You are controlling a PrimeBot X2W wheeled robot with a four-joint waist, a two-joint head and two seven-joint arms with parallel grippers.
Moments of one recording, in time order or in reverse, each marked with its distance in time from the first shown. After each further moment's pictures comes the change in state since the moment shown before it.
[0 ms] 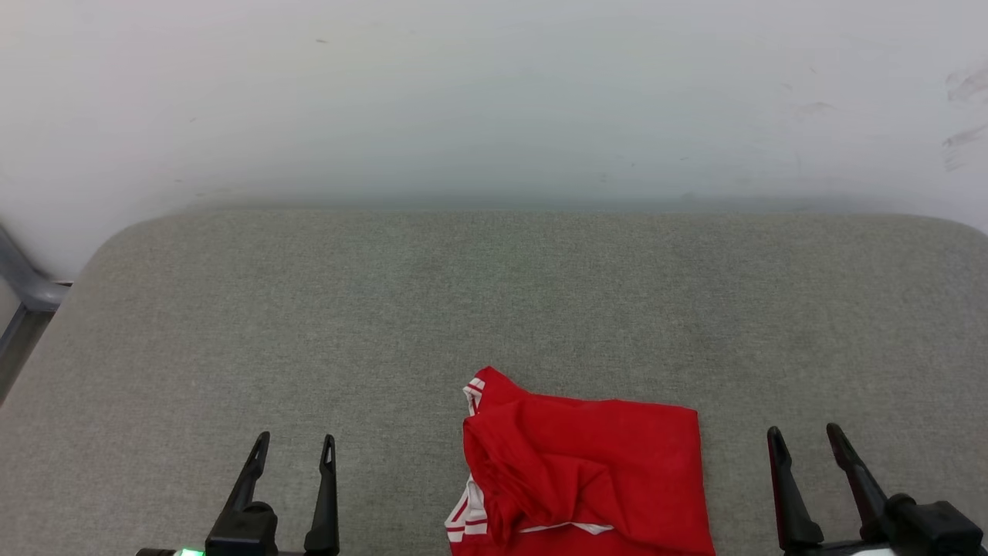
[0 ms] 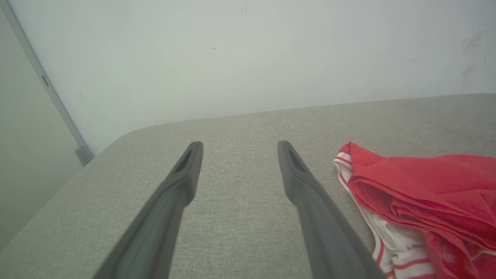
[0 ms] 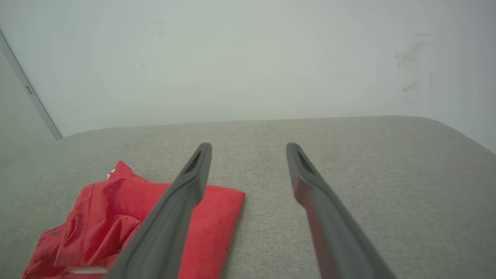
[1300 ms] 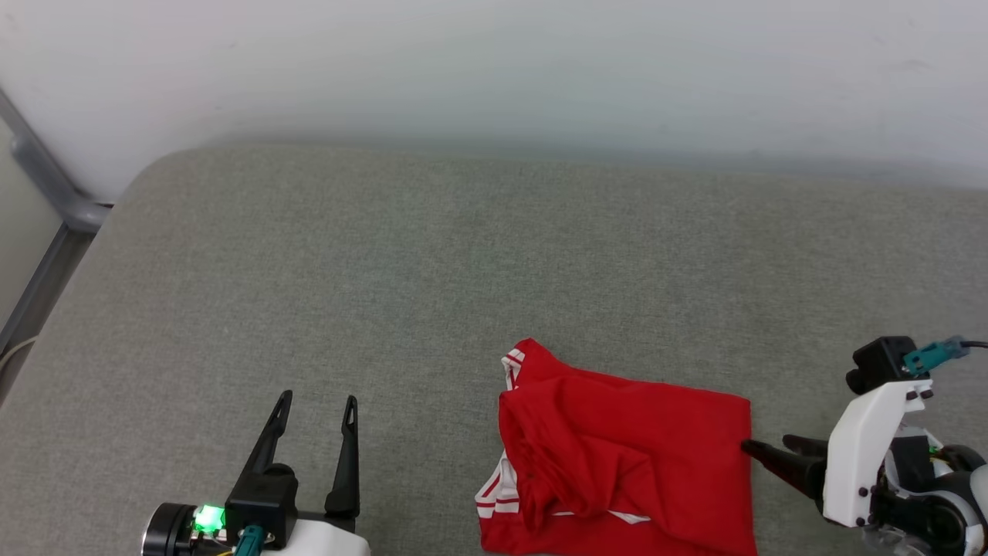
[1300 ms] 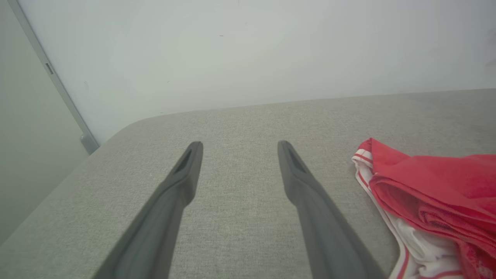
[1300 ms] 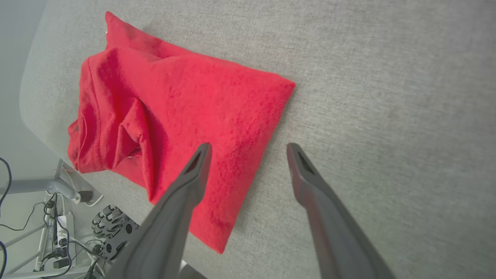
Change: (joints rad) left arm -0.083 -0.014 -0.030 0.015 0.008 -0.010 0.000; right arm -0.364 -0.379 0.223 0.131 0.662 0.000 1.020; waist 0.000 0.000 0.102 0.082
